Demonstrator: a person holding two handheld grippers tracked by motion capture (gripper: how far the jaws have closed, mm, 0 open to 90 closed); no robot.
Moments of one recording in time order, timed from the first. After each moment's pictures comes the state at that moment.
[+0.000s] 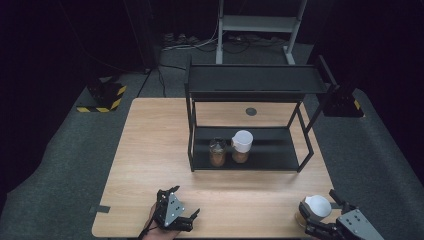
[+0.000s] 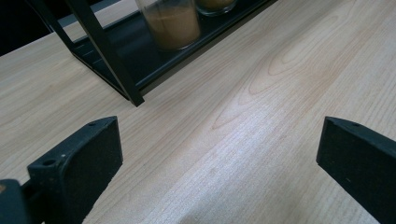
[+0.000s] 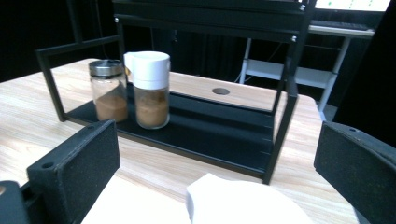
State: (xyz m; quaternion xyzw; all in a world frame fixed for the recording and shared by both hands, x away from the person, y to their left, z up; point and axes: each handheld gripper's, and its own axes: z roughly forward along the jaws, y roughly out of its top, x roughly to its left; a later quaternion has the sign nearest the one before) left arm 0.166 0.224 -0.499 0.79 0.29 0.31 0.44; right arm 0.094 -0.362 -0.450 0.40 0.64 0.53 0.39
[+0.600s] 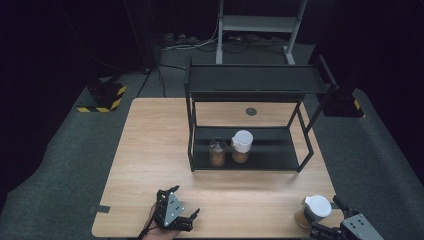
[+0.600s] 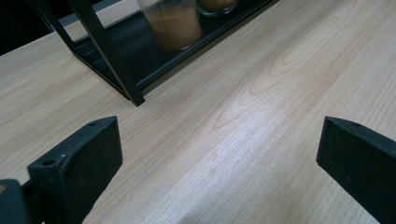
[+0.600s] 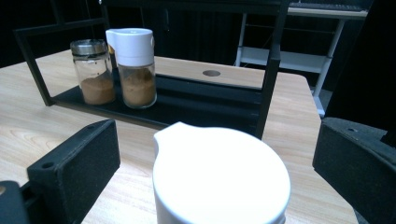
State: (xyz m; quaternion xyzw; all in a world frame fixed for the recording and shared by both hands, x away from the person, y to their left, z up) left arm 0.166 0.225 -0.499 0.79 0.29 0.31 0.44; right arm 0.093 -0.377 -0.470 0.42 0.64 0.52 0.38
